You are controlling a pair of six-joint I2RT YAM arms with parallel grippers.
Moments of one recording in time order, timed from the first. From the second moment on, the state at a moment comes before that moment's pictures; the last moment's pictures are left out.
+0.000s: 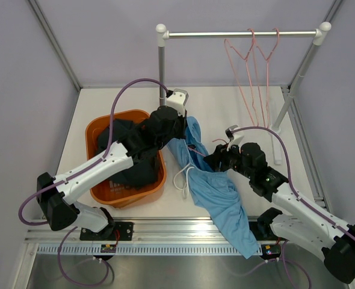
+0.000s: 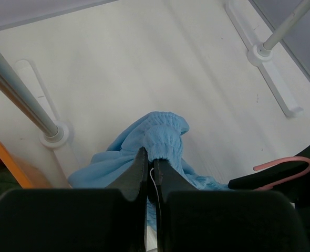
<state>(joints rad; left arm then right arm) -0.90 1.40 1.34 -0.33 -0.34 -0.31 0.62 0.87 0.56 -0.02 -0.14 0.35</state>
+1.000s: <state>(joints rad) -0.90 1.40 1.35 -0.36 -0.34 -0.30 0.62 0.85 0.52 0.02 -0.14 0.36</state>
